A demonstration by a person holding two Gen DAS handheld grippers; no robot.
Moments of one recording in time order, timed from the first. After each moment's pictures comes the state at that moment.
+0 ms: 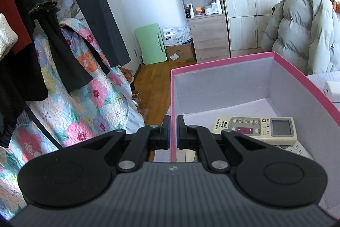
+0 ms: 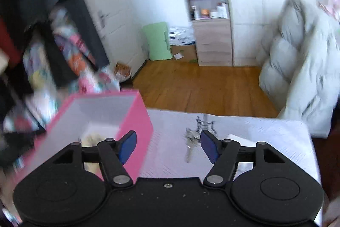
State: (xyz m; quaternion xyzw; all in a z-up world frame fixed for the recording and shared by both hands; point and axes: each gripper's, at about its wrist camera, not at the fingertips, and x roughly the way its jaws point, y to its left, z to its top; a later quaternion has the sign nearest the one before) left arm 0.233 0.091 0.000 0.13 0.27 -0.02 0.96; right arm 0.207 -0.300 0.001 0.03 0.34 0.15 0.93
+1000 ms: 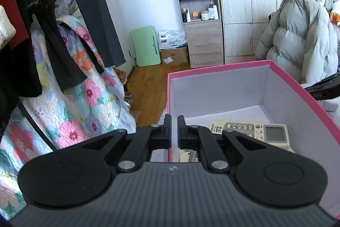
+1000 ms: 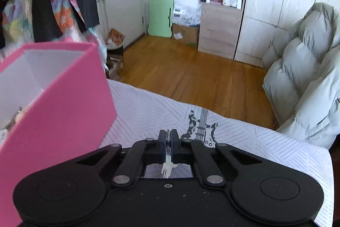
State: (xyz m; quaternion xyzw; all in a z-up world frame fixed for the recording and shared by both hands) left arm 0.234 0.100 0.002 0.10 0.26 -0.04 0.96; right arm 0.316 -0.274 -0.078 -0.03 0.36 0.12 0.92
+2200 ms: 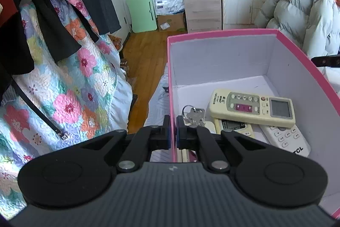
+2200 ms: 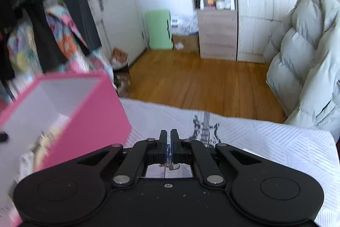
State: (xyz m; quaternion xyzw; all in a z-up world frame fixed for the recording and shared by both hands) left arm 0.257 0.105 -0.008 0.09 0.36 -0.04 0.93; right arm 0.290 -0.294 -0.049 0.07 0.33 0.12 0.93
